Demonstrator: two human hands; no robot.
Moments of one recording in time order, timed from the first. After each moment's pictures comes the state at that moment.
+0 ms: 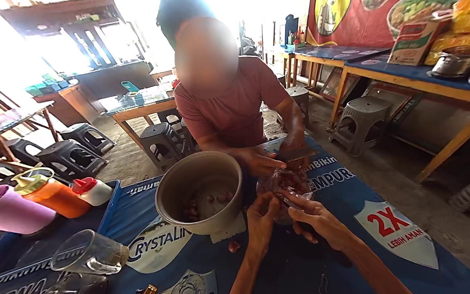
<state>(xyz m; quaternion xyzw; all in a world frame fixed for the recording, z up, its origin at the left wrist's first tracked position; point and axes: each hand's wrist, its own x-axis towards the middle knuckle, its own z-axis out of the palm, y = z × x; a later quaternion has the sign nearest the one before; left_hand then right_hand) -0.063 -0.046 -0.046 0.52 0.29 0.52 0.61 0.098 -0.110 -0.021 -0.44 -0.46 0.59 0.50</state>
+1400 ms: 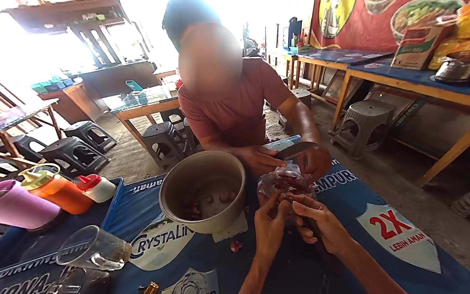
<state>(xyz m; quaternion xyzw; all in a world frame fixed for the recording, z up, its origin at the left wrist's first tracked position) -0.058 -0.062 -0.038 0.59 0.32 0.52 0.53 0.084 -0.110 -0.025 -0.40 -0.30 0.63 0.60</state>
